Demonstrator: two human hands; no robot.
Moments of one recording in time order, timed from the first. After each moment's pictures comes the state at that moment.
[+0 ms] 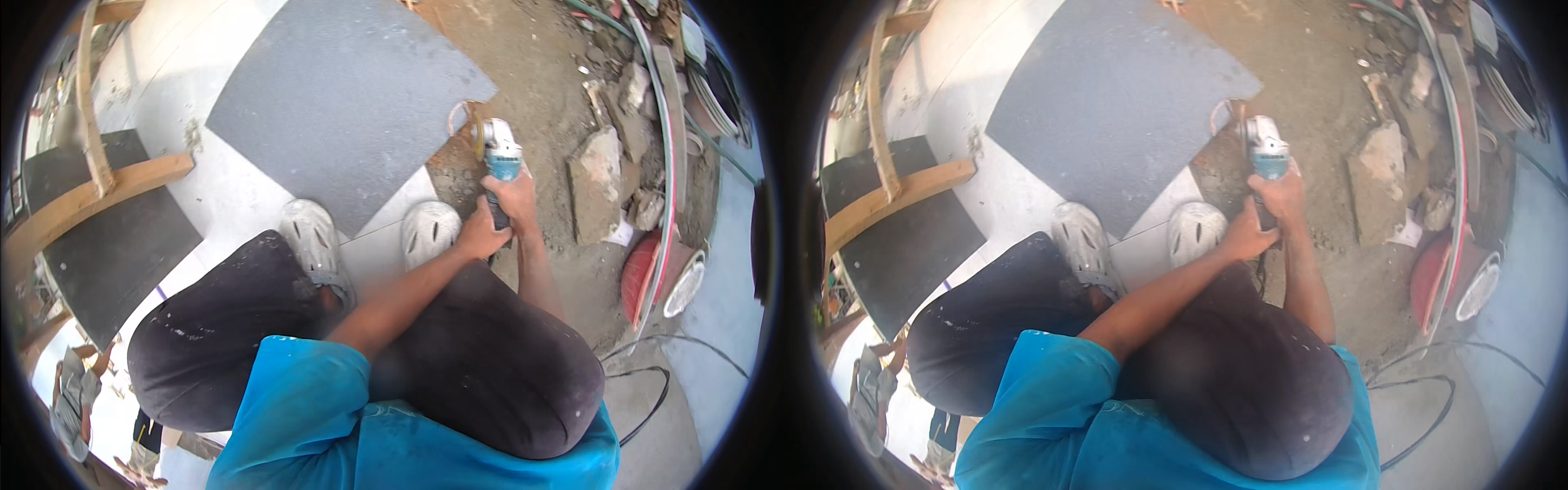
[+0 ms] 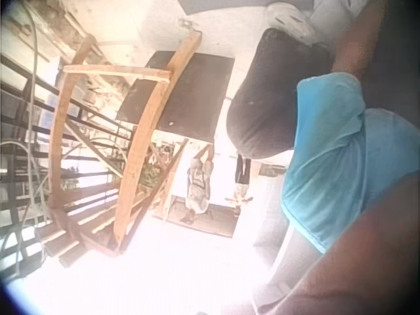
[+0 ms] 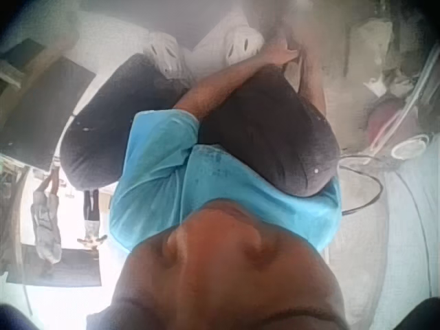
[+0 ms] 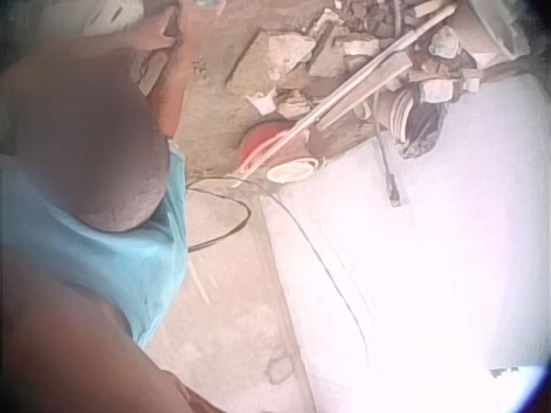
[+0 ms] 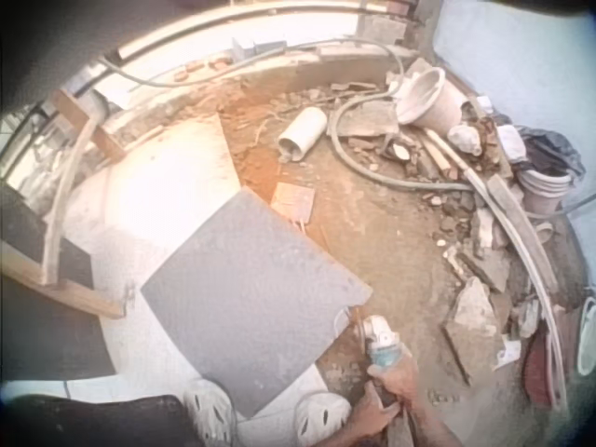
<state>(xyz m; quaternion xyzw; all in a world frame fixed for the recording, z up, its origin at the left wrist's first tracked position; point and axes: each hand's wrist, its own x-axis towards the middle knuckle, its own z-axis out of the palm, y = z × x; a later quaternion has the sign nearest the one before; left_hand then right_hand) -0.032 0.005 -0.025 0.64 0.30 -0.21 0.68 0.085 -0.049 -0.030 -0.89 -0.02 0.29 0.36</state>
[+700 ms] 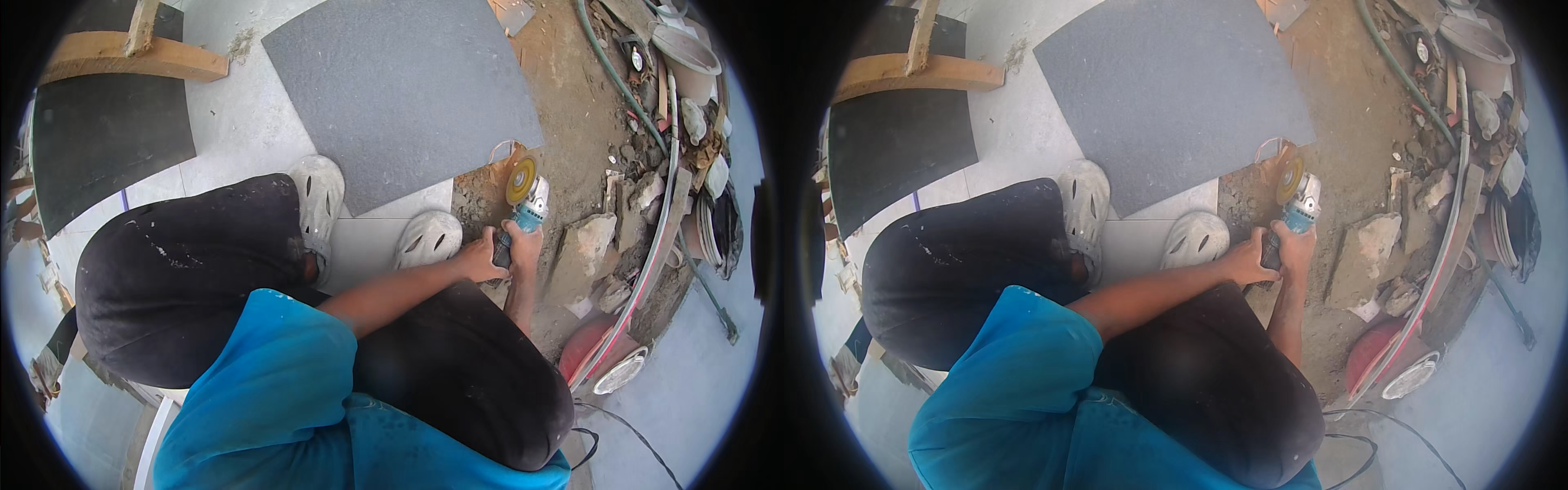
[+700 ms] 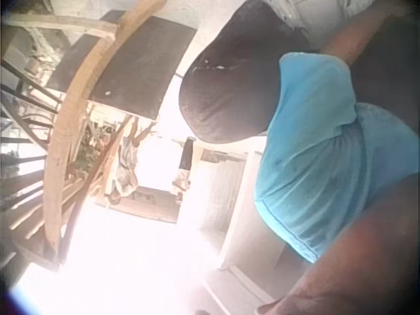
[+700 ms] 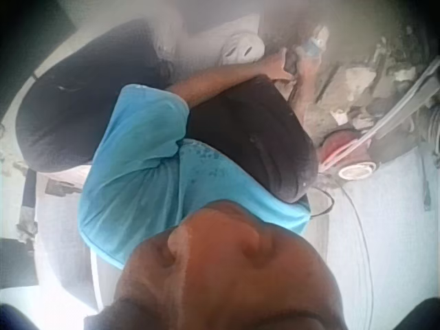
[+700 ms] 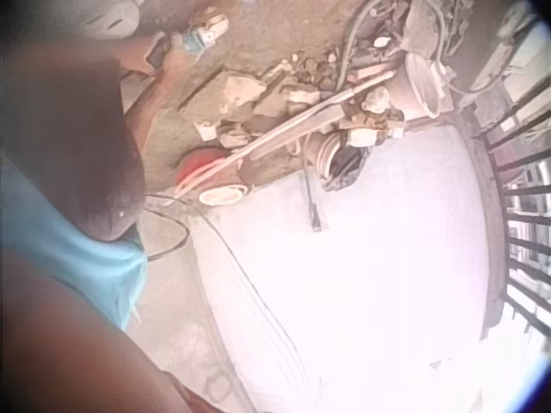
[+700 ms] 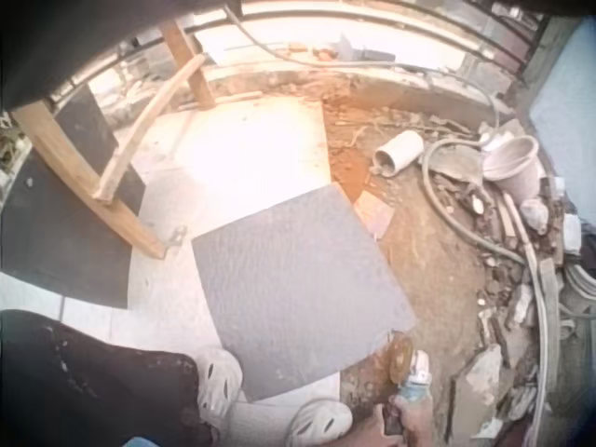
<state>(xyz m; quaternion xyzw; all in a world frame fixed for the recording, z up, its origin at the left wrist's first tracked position) -0.038 -0.012 -0.042 0.63 0.25 -0.21 0.70 0.090 -0.071 -0.014 -0.86 0.04 0.35 0.38</state>
